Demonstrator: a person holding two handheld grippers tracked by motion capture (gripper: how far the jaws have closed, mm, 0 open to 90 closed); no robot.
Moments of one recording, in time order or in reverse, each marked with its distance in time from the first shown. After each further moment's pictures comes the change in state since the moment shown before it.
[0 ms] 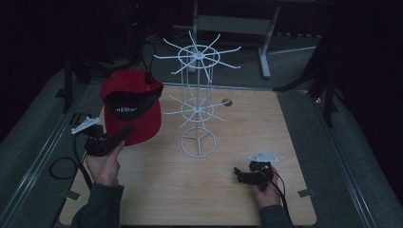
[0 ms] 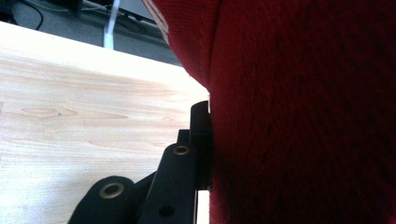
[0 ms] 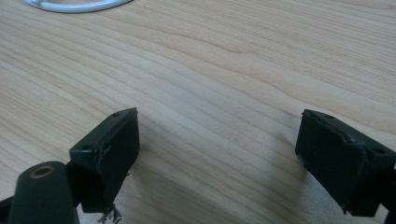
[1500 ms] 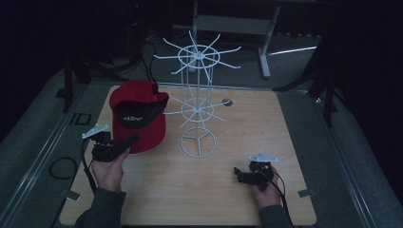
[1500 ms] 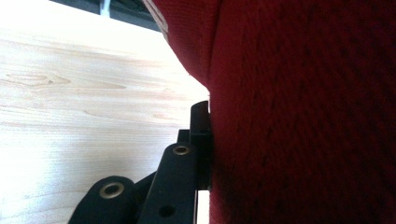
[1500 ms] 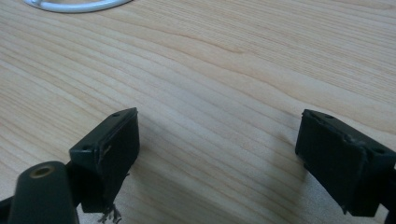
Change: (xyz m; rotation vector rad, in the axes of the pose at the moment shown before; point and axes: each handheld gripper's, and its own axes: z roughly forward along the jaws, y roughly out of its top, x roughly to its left) left arm 0.005 -0.023 0.012 0.083 0.001 0.001; right arm 0.000 0.000 0.000 0.000 0.000 -0.002
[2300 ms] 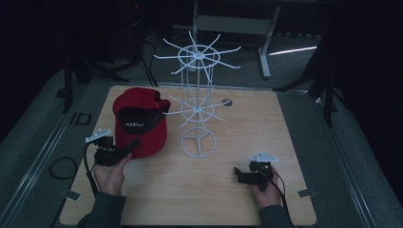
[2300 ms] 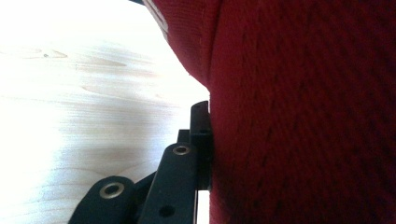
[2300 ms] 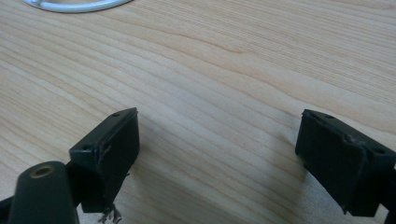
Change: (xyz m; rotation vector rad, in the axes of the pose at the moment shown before) left arm 0.007 -0.015 0.005 0.047 -0.002 -0.016; right arm 0.000 0.000 0.000 -0.001 0.000 -0.001
